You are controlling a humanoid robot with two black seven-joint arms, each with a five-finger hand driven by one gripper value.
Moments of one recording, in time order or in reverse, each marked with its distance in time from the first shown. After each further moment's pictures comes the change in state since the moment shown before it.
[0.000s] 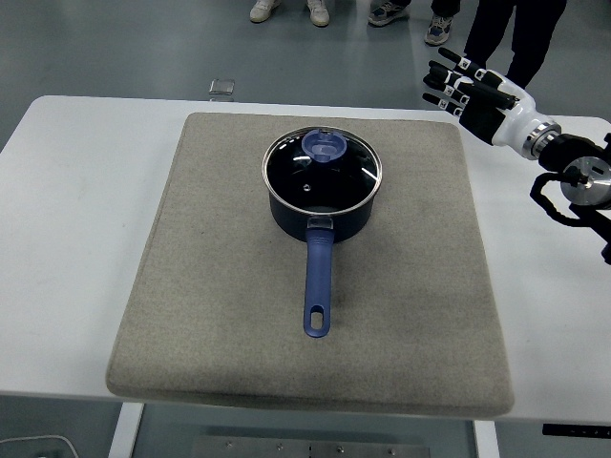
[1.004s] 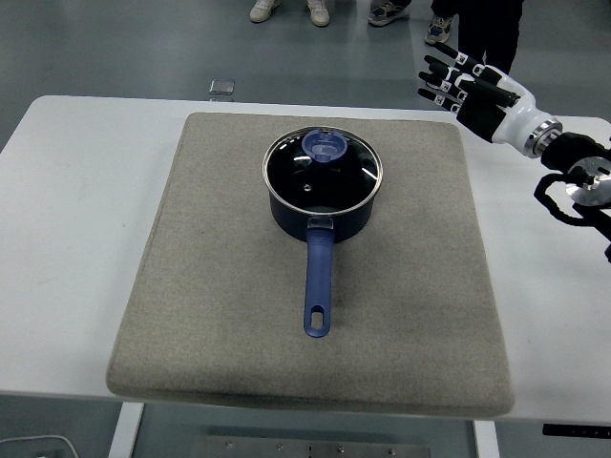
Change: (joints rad) left arm -0.003 0.000 -0.007 -0.005 0.000 0.000 -0.002; right arm -0.003 -0.009 0.002 0.000 -0.014 0.076 0.007
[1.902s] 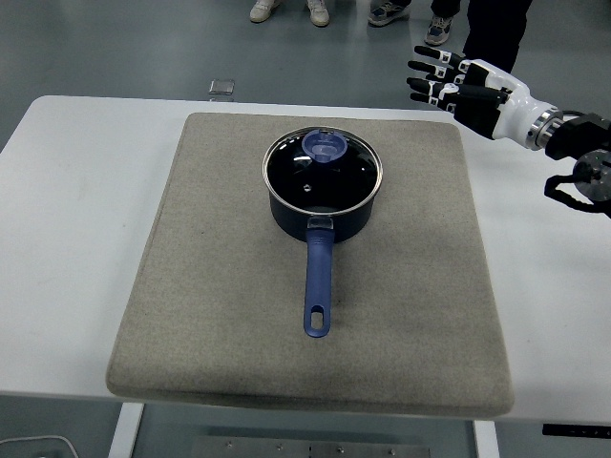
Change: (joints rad) left arm 0.000 0.000 0.000 0.000 0.000 0.000 0.000; right arm 0.051 -0.074 0.000 0.153 -0.297 -0.054 0.007
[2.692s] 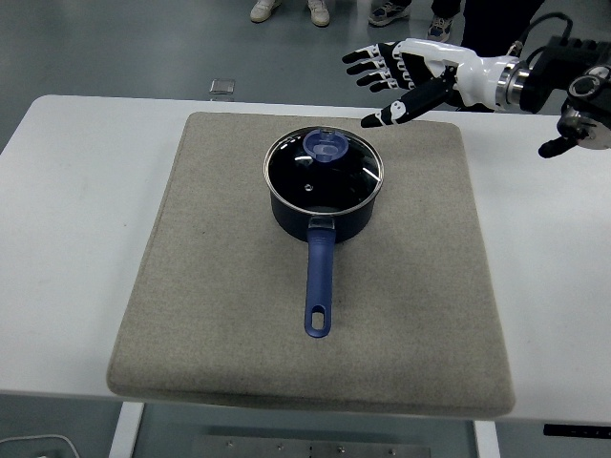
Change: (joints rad) left arm 0.000 0.000 0.000 0.000 0.000 0.000 0.000; right arm 0.272 0.007 -0.187 0.118 -0.522 0.003 0.003
